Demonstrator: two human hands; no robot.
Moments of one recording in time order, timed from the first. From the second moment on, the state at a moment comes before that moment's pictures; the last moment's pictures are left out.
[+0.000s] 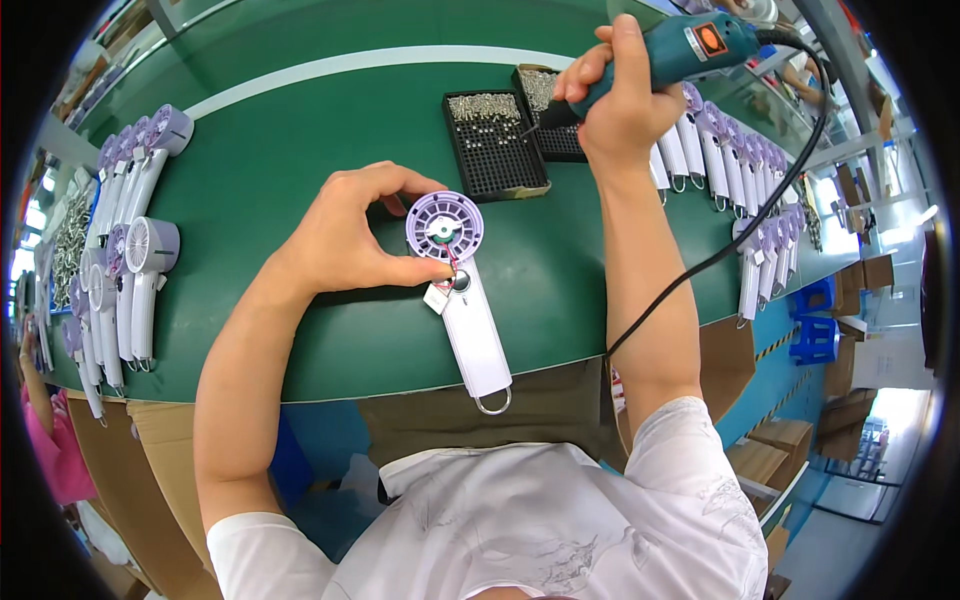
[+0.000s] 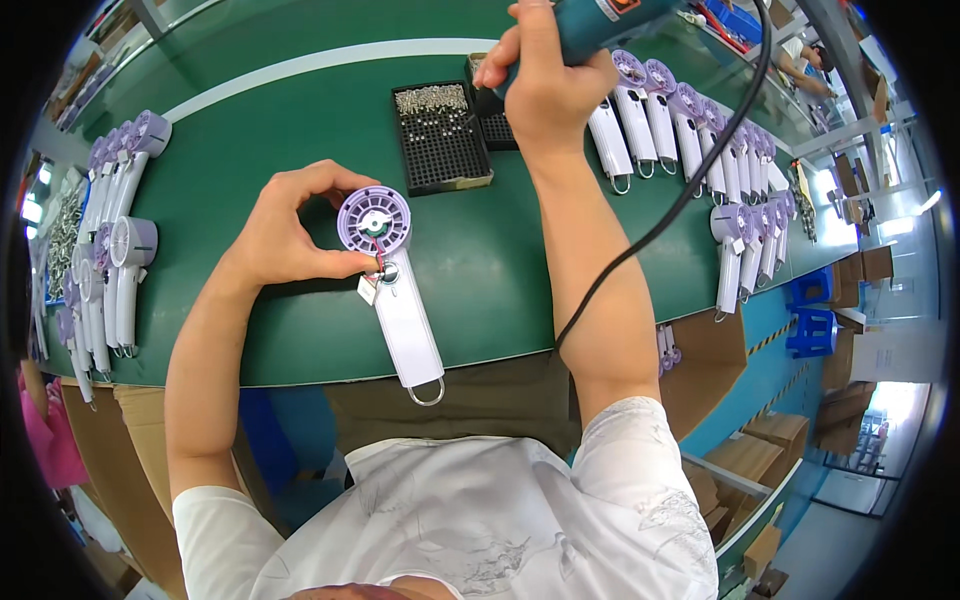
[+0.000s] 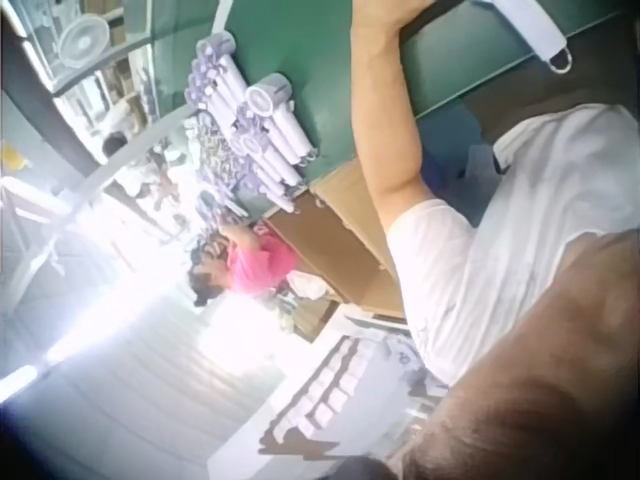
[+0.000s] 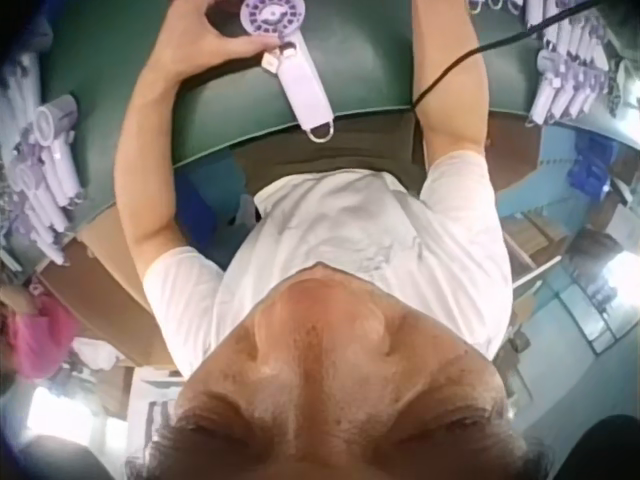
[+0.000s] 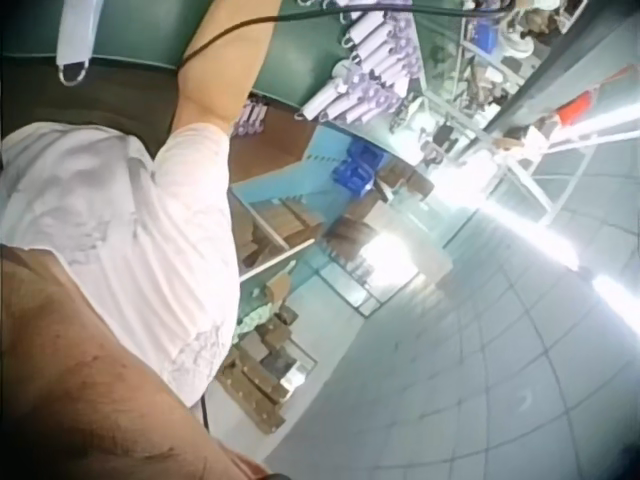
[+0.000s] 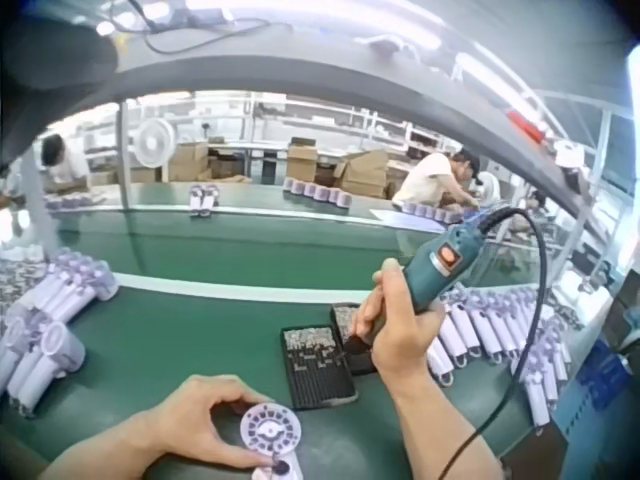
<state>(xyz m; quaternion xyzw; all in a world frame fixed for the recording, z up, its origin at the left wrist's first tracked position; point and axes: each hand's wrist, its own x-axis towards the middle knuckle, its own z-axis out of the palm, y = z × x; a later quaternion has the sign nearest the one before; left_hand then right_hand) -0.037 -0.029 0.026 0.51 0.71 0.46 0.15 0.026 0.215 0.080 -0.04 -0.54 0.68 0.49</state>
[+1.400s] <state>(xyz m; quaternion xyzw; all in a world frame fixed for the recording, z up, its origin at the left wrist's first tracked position) -0.039 -0.025 0.026 0.53 0.69 0.46 0.15 0.013 0.211 0.069 -0.06 -0.63 0.63 0.44</state>
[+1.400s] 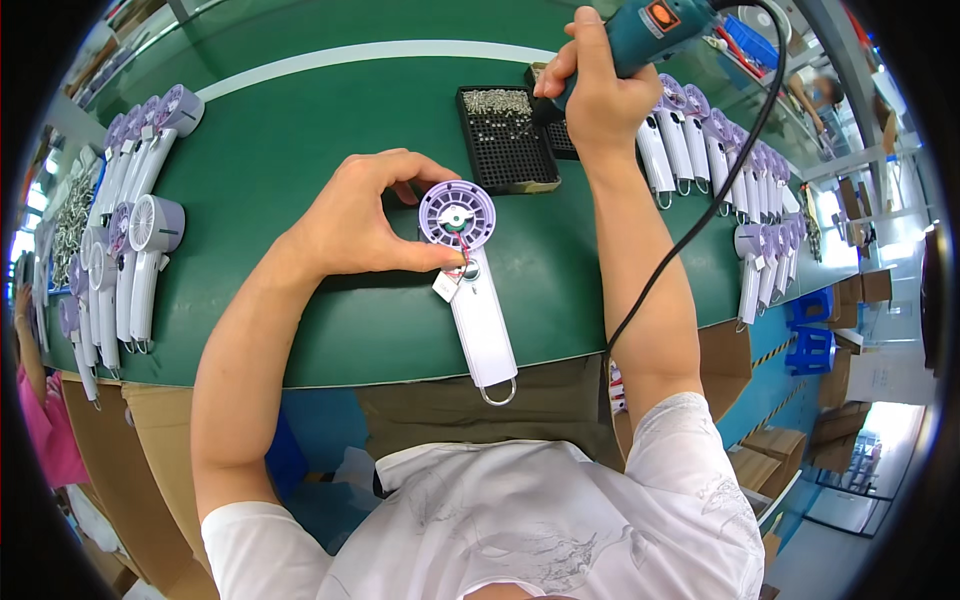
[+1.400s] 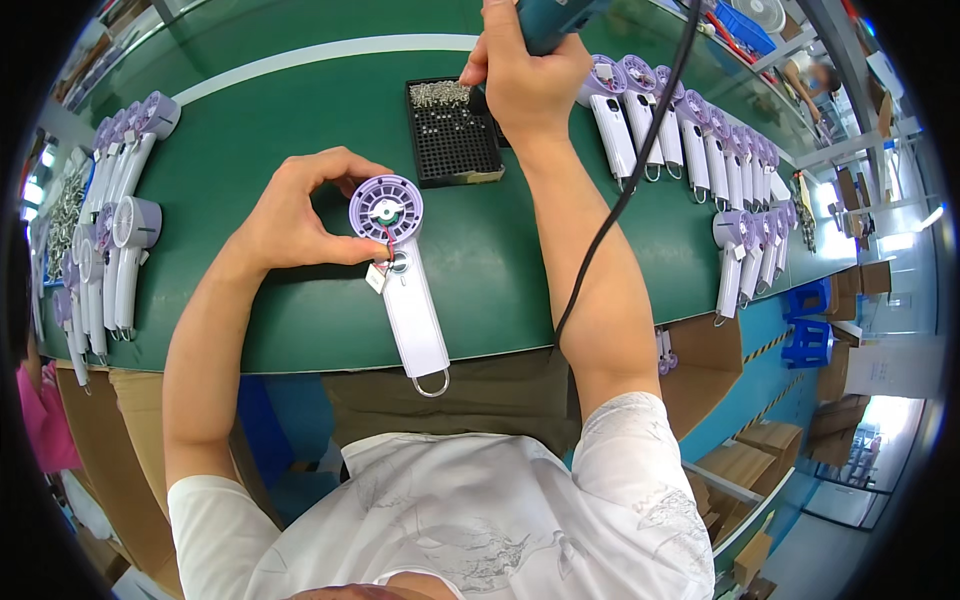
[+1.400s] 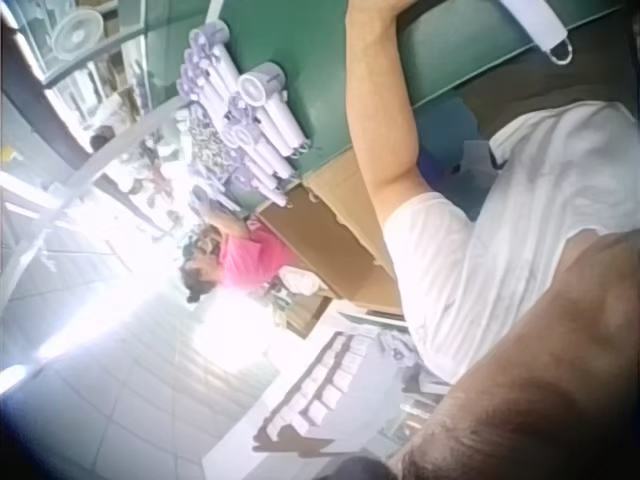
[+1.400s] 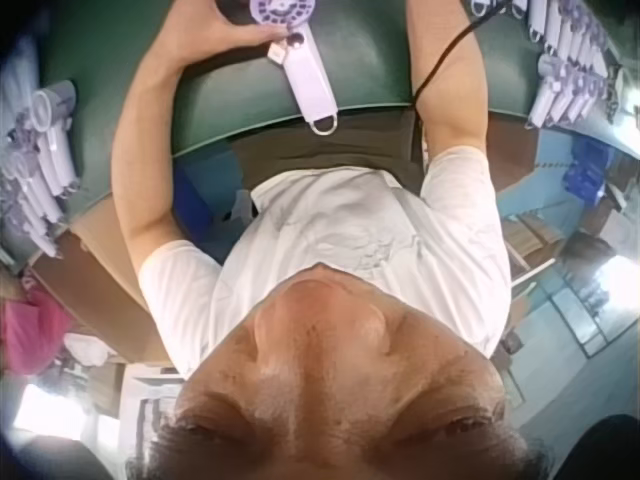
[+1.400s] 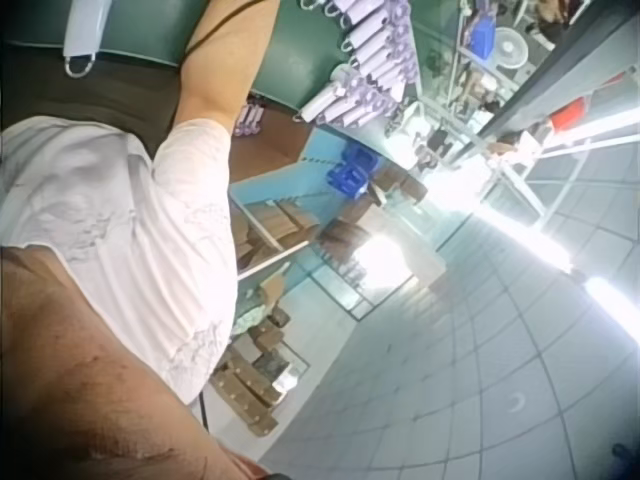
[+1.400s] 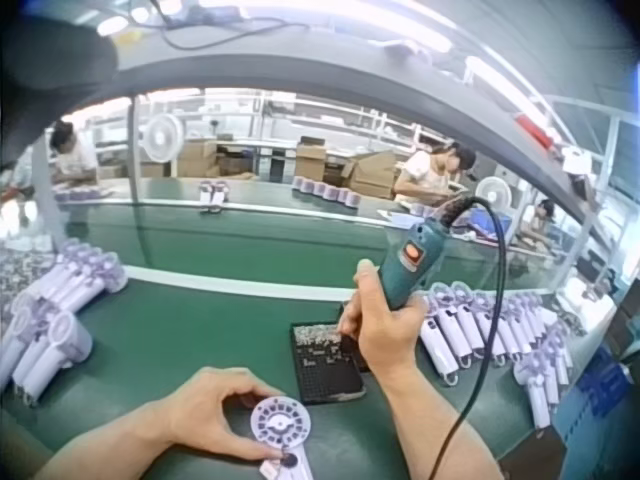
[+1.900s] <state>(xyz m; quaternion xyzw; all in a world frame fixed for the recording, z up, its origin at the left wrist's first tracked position) -0.039 -0.028 0.027 0.52 0.70 0.46 0.16 0.075 0.174 0.113 0.17 -0.59 0.74 0.29</state>
